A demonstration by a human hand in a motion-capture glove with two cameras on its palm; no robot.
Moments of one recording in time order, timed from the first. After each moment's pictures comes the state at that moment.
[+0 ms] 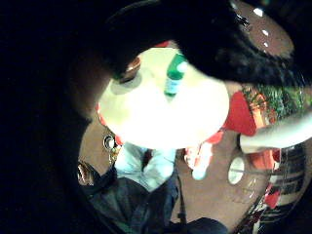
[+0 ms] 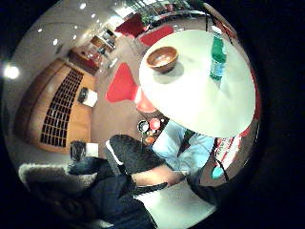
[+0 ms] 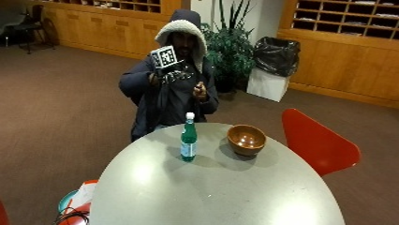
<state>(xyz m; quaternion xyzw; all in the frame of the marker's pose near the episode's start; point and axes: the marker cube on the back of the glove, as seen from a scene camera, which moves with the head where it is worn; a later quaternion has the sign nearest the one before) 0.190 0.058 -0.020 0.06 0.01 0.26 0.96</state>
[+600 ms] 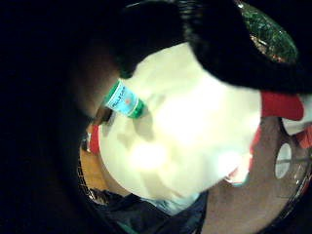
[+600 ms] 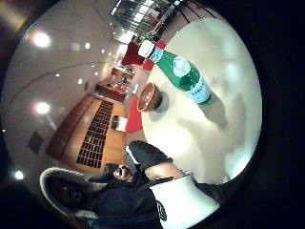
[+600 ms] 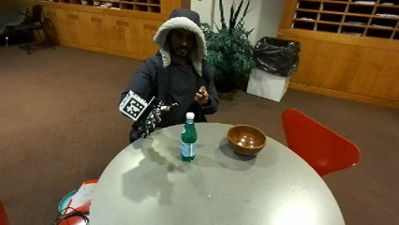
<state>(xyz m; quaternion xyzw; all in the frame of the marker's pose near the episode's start) 0.415 0.024 0.088 0.16 -0.26 0.25 0.92</state>
